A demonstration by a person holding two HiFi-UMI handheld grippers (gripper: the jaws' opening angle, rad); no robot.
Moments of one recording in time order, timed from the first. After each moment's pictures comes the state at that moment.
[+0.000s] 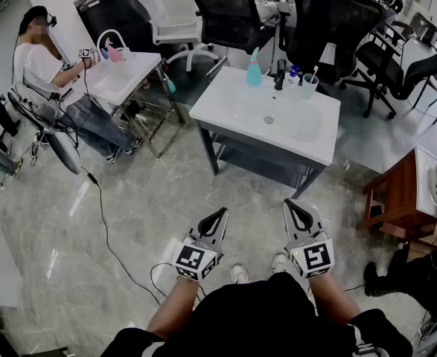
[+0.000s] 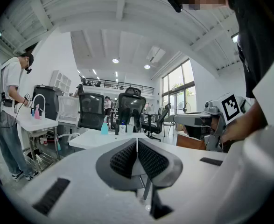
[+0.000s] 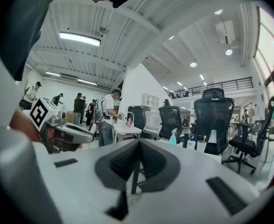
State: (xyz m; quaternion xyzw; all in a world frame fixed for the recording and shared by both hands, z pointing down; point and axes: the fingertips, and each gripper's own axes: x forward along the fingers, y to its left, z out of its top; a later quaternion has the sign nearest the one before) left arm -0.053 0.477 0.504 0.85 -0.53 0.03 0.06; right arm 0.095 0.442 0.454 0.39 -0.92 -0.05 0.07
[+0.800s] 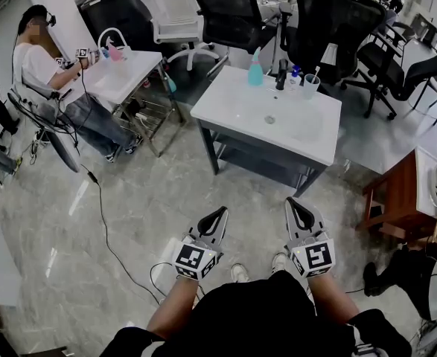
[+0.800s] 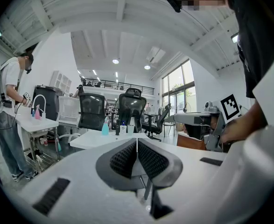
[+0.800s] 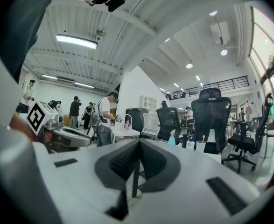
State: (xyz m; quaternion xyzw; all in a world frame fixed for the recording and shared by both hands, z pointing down) left arm -0.060 0.476 0.503 0.85 -0.53 0.03 0.05; right arm 0.094 0.438 0.450 0.41 -0.91 -0.04 0.04
